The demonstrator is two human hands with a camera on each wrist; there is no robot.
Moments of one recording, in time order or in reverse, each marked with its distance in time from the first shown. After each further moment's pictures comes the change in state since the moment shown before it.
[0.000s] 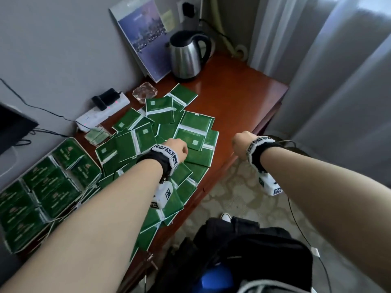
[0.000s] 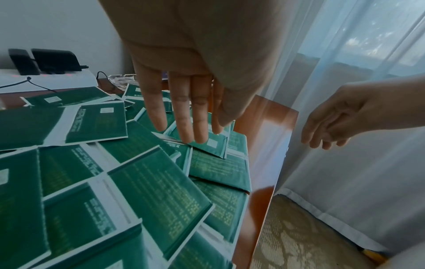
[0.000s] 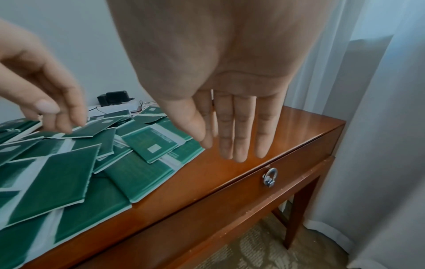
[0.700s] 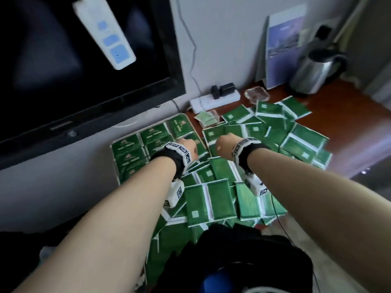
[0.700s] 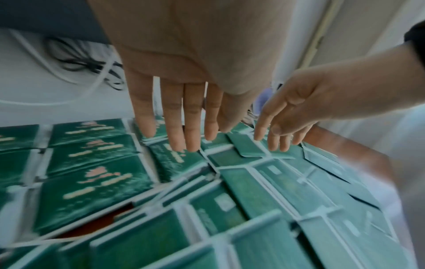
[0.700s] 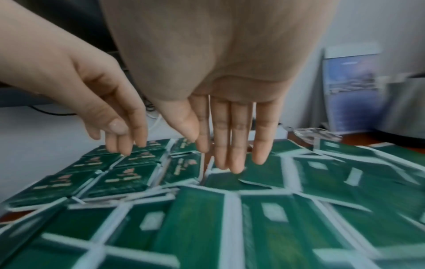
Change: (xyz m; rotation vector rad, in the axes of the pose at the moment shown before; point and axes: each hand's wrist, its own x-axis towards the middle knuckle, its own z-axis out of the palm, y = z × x) left_hand -0.151 -0.315 0.044 -0.150 0.075 -0.327; right_hand -0.028 -0.423 -0.045 -0.123 0.196 -0.466
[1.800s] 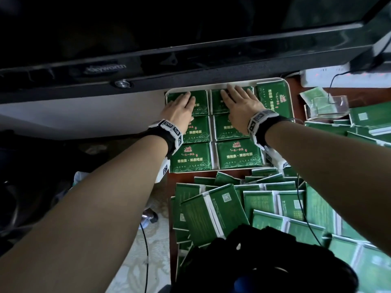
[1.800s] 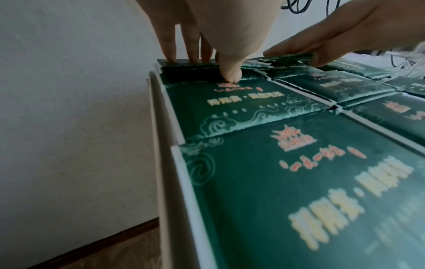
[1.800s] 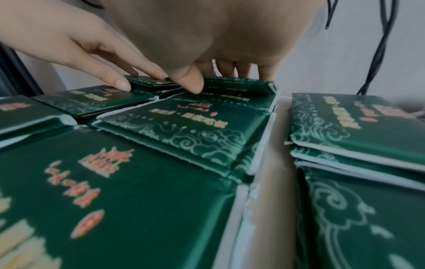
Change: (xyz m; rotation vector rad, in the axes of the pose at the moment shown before) left_hand 0.079 -0.293 0.089 -0.011 0.199 -0.175; right_hand 0.236 -0.182 0.032 -0.278 0.008 -0.395
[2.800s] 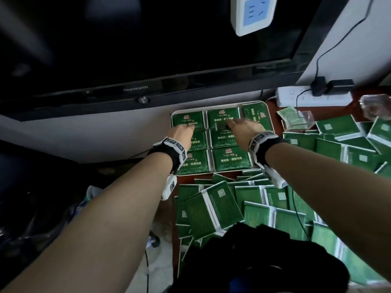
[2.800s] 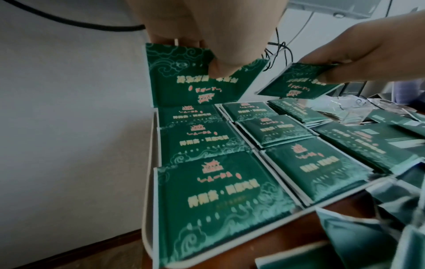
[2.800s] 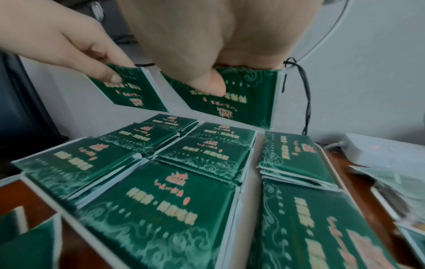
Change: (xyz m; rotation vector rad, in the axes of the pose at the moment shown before) left_hand -0.063 0.040 -0.046 -0.092 -0.049 -0.109; right_hand -0.102 -0.016 -0.044 0.014 0.068 0.058
